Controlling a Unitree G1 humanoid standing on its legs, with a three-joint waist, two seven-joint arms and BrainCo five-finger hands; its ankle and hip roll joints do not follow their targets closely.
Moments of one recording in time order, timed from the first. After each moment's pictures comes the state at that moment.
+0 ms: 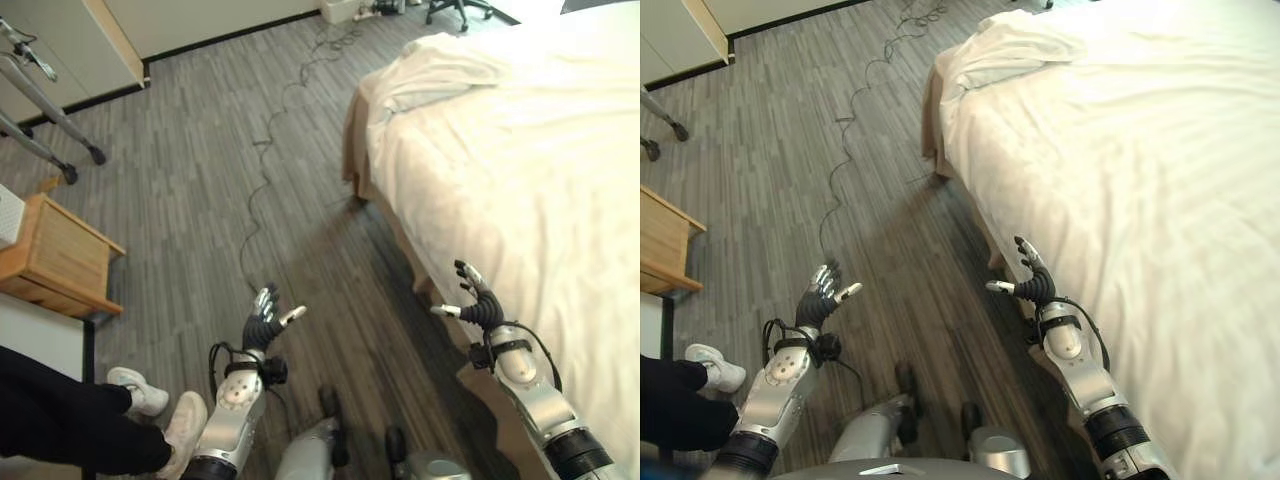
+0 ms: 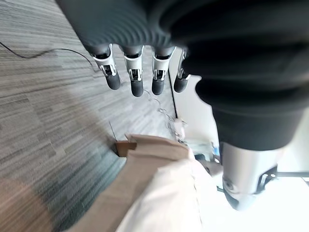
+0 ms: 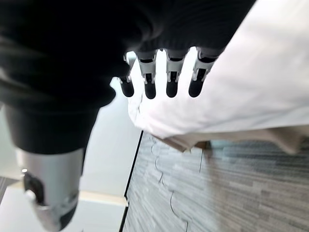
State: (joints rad) left arm 0.04 0.28 -0.14 0.27 -0.30 -0.16 0.17; right arm -0.11 -0.43 0.30 0.21 0.04 -0.12 -0.16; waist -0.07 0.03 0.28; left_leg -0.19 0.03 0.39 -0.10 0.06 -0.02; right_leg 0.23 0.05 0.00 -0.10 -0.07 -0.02
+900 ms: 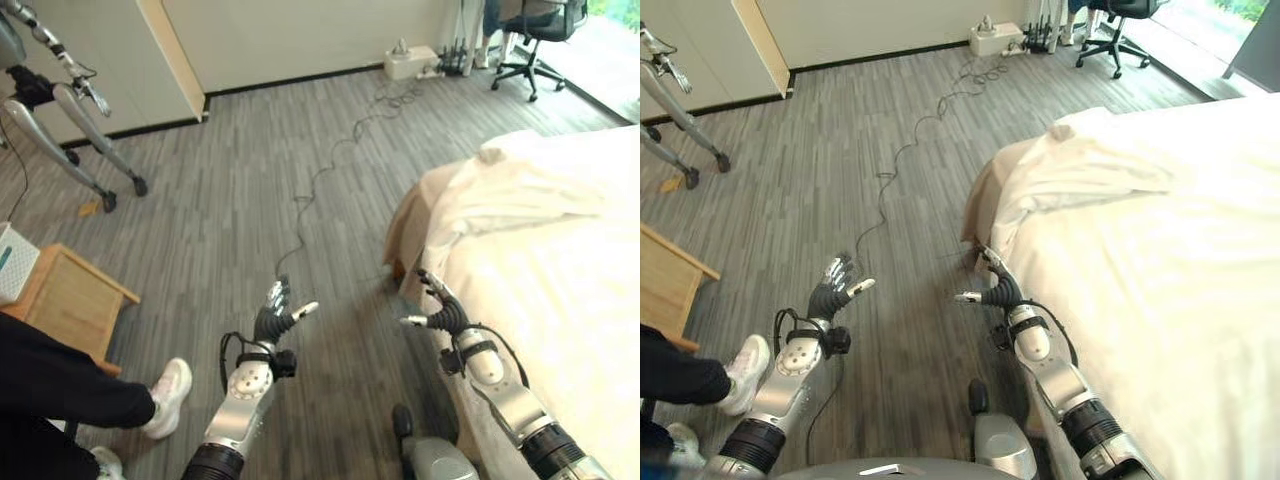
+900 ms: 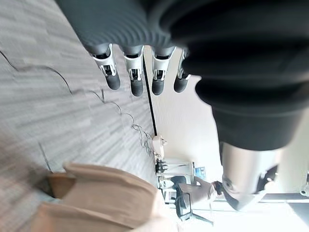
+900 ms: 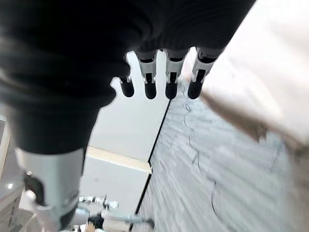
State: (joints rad) left arm -0.02 0.30 -0.19 0.27 -0.26 -0.15 0.19; right arm -0.16 -0.40 0.40 0.20 0.00 -0.11 -0.16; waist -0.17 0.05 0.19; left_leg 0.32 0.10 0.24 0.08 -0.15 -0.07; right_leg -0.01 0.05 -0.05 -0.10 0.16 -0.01
